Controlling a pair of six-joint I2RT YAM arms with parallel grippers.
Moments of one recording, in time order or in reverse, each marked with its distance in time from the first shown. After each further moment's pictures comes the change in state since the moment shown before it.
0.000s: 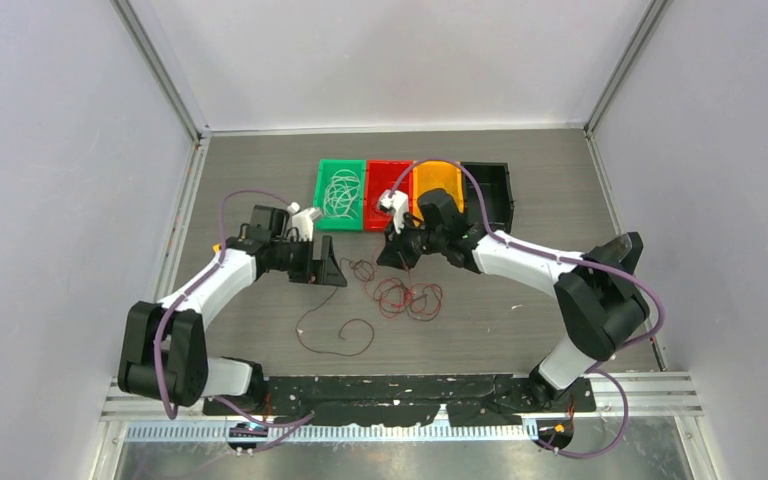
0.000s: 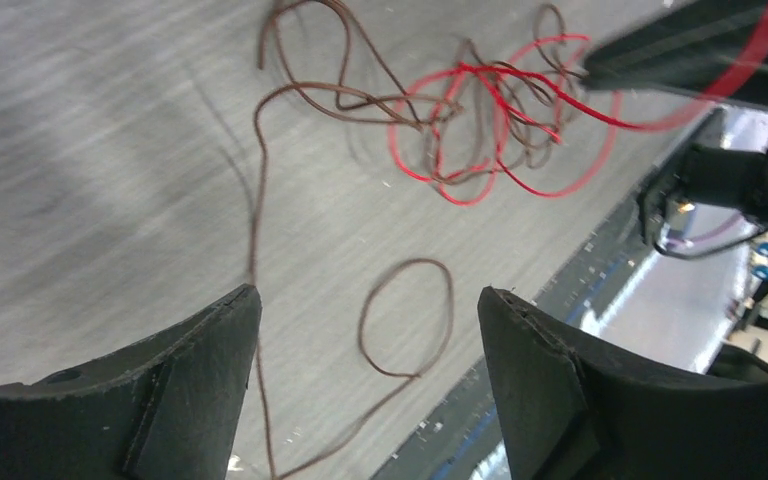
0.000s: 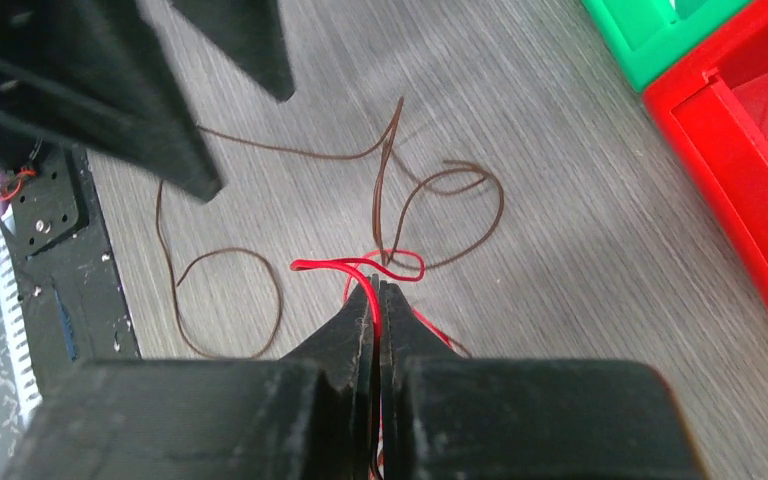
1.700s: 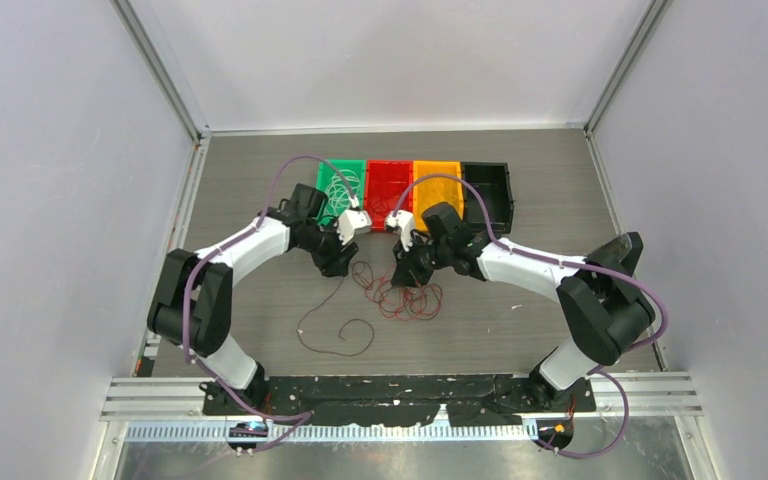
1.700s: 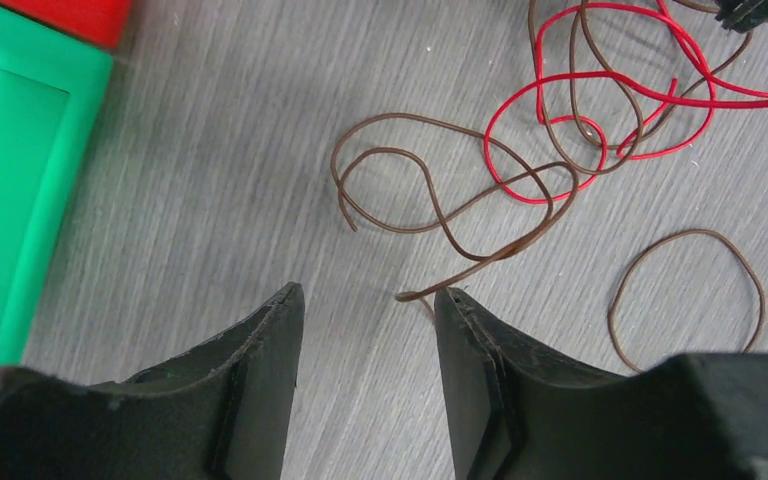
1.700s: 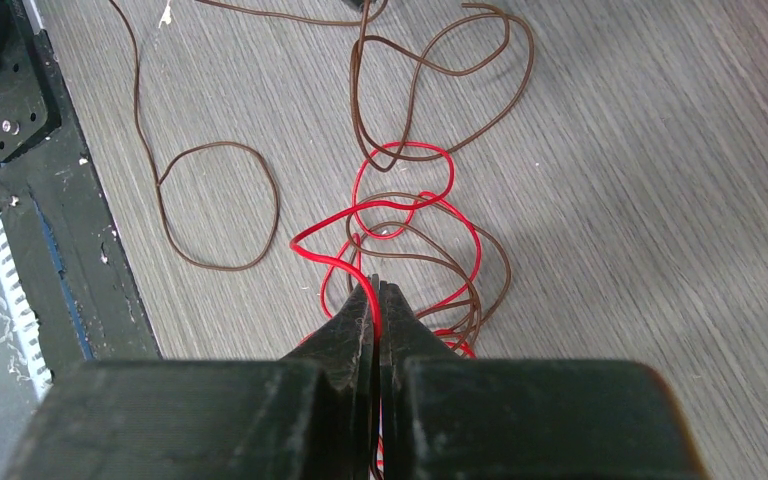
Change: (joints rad) left arm -0.164 0.296 0.256 -0.055 -0.178 0.811; right arm -0.007 -0.057 -0.096 -0.135 -0.017 -0.080
